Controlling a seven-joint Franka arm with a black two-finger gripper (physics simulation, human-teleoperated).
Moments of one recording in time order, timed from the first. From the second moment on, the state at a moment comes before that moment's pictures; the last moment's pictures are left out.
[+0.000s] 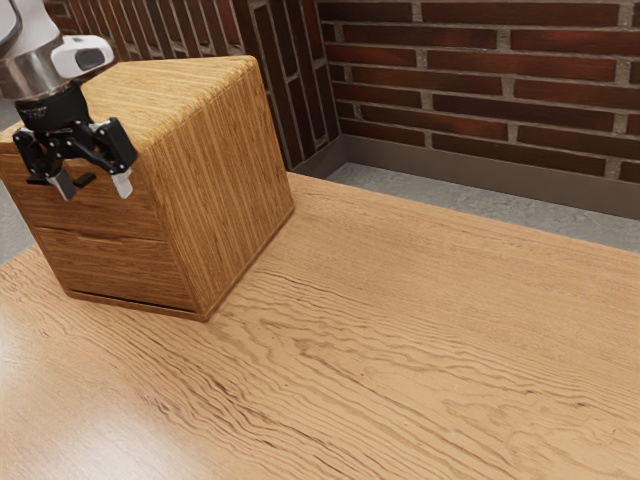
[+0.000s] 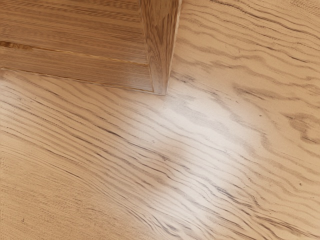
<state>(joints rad) 0.24 0.00 0.17 -1.33 0.00 1.39 -0.01</state>
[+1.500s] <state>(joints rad) -0.05 -0.52 0.63 -1.93 0.29 1.91 -1.27</state>
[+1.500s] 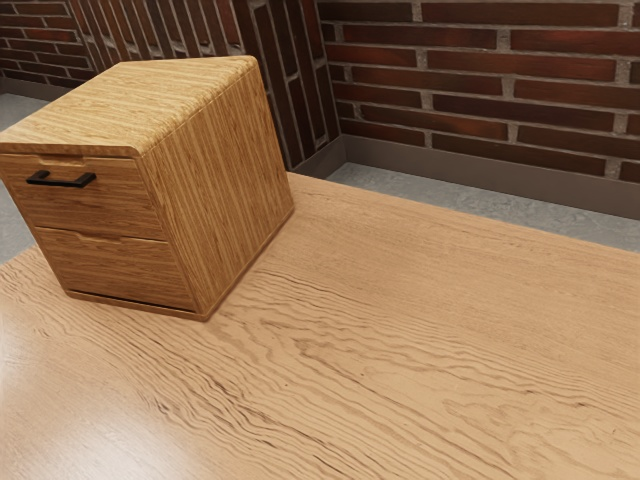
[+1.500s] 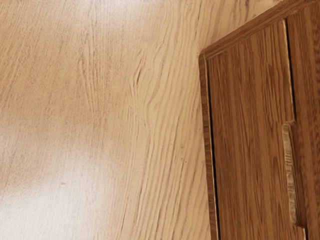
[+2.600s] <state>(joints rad) -0.06 -0.26 0.69 -1.76 0.16 2.09 -1.38</state>
